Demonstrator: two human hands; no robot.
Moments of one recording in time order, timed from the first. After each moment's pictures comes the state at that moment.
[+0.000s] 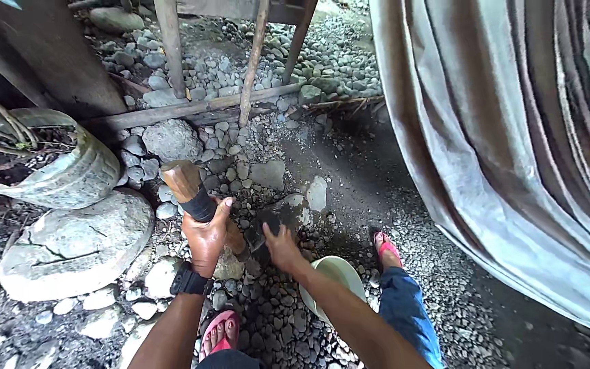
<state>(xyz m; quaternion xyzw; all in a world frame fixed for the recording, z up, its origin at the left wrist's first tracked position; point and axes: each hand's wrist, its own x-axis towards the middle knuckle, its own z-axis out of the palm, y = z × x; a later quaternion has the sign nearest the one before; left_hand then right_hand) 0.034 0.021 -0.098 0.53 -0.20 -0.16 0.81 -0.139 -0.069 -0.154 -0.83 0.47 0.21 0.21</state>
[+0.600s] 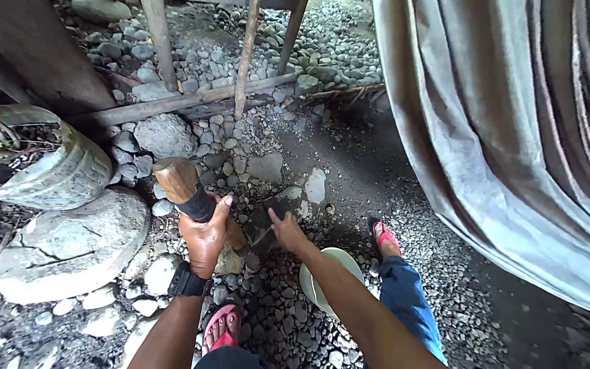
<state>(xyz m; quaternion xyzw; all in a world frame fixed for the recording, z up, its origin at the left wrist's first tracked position) 0.028 0.024 -0.095 0.52 -0.23 -0.16 0.80 -0.146 -0.100 -0.153 -0.83 0.49 0.19 0.21</state>
